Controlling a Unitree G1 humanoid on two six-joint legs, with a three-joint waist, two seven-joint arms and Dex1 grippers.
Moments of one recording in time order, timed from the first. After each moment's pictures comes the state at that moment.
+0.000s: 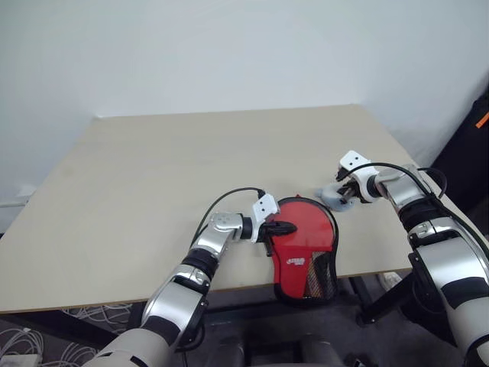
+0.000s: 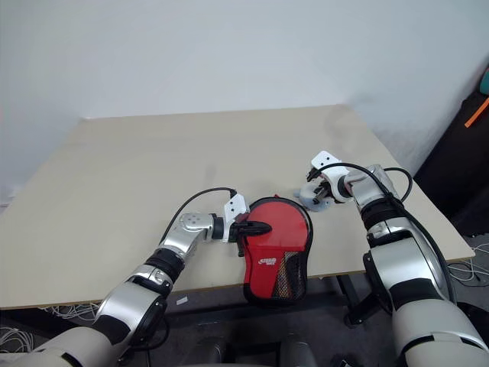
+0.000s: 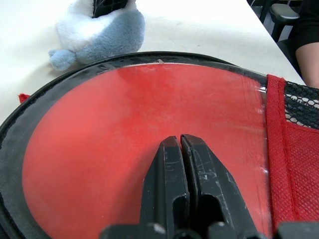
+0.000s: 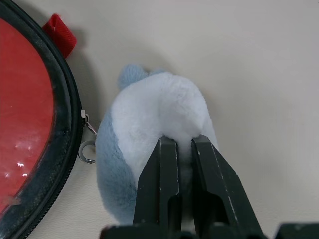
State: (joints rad) left arm -0.72 0.10 -0.25 0.93 -0.04 -0.12 -1.07; right arm -1.01 -0.50 0.29 1.01 -0.17 0.38 0.86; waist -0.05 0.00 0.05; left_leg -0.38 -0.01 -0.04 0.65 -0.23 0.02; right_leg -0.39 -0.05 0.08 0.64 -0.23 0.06
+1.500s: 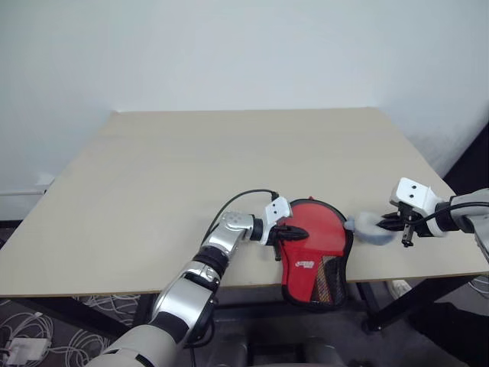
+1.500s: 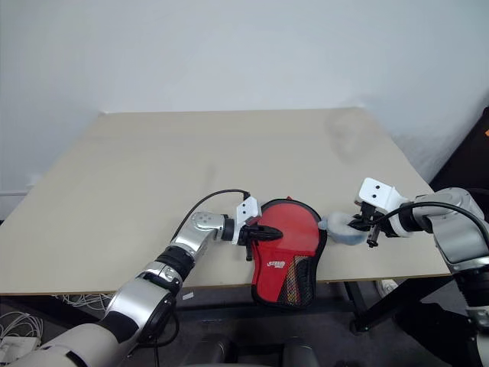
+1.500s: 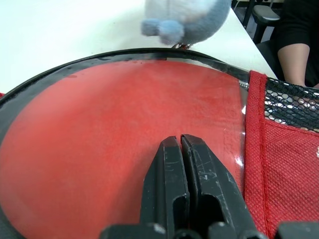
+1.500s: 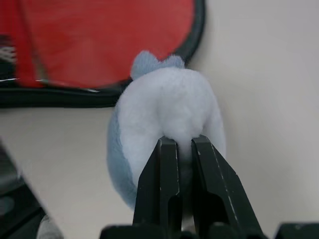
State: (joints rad) left arm -0.77 0.05 -0.26 1.00 -0.01 -0.12 -1.14; right arm -0.38 -1.01 0.12 0.02 0.08 0.52 1.20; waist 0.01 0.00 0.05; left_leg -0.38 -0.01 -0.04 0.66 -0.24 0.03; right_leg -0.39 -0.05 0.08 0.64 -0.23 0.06
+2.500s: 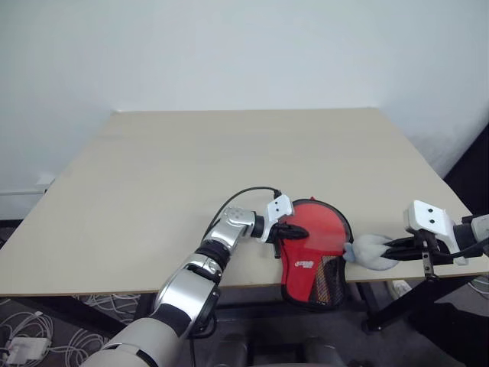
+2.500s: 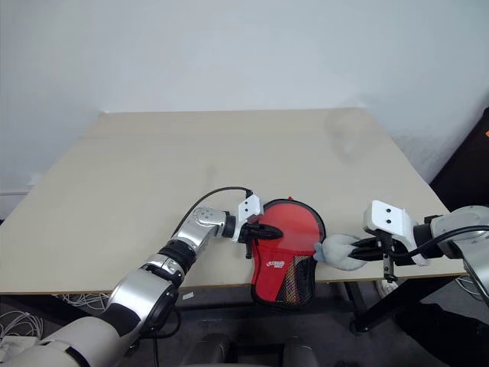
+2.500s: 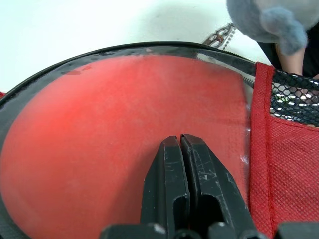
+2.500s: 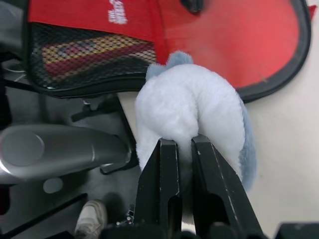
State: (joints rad) left arm -0.83 0.04 -0.26 1.09 0.02 -0.15 -1.15; right arm -0.10 -1.16 -0.03 -0.25 0.33 0.52 1.32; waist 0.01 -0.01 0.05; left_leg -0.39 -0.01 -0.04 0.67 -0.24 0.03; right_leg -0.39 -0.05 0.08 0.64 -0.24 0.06
